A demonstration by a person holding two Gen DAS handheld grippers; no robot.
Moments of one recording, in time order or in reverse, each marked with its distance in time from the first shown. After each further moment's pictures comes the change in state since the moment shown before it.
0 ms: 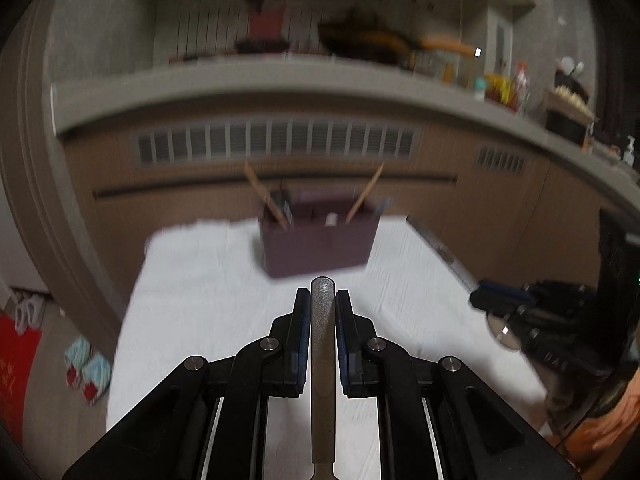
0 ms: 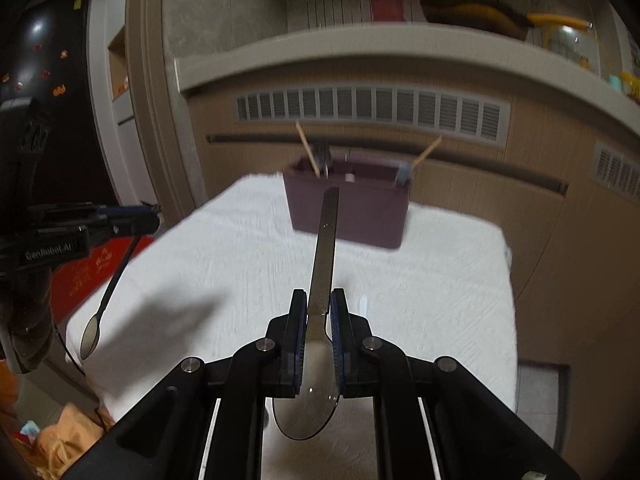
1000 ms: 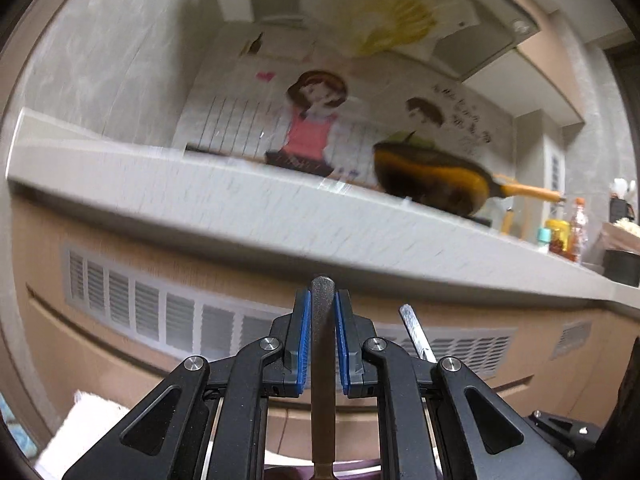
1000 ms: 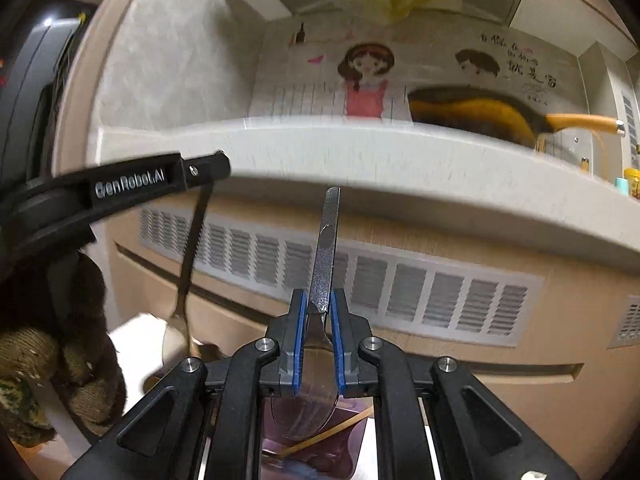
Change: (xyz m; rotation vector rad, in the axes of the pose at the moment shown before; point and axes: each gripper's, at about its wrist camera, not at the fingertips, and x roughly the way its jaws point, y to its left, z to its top) left arm 0.228 0.078 0.142 -0.181 -0.487 0.057; right arm 0.190 -0.048 0.136 -0.129 -0.301 -0.211
